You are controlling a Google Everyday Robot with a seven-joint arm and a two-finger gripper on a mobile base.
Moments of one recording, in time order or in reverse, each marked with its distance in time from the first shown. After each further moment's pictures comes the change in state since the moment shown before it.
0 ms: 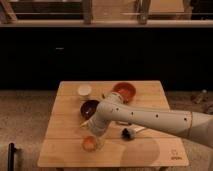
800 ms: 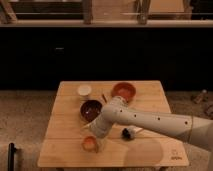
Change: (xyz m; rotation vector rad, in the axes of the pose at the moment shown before) arm 0.010 0.012 0.019 0.000 -0.047 0.045
